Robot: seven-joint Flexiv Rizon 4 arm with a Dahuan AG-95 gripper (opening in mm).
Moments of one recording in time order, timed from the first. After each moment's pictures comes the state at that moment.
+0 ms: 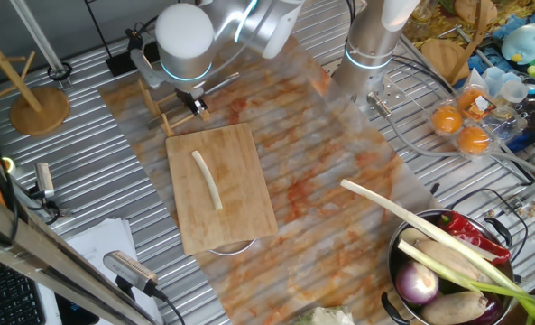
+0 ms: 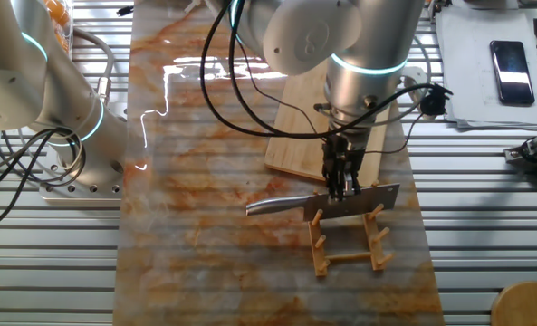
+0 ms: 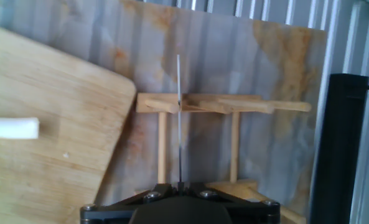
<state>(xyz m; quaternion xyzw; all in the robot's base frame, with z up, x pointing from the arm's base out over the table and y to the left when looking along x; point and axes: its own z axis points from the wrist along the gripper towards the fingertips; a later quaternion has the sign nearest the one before) 0.482 -0.125 0.070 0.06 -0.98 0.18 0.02</state>
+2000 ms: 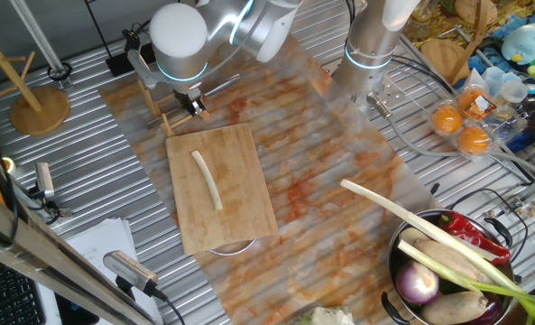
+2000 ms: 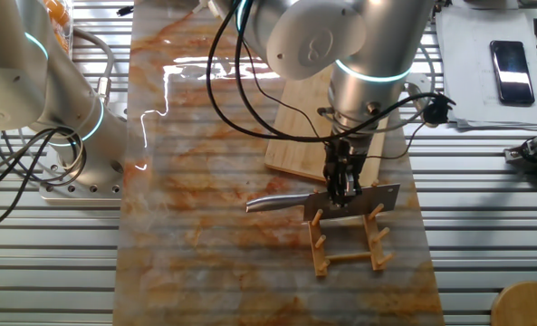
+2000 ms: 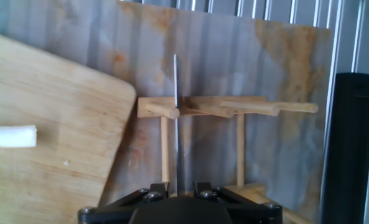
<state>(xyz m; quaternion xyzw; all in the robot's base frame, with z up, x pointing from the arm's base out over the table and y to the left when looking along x) 0.482 -0.125 0.067 0.05 -0.98 0.17 0.03</state>
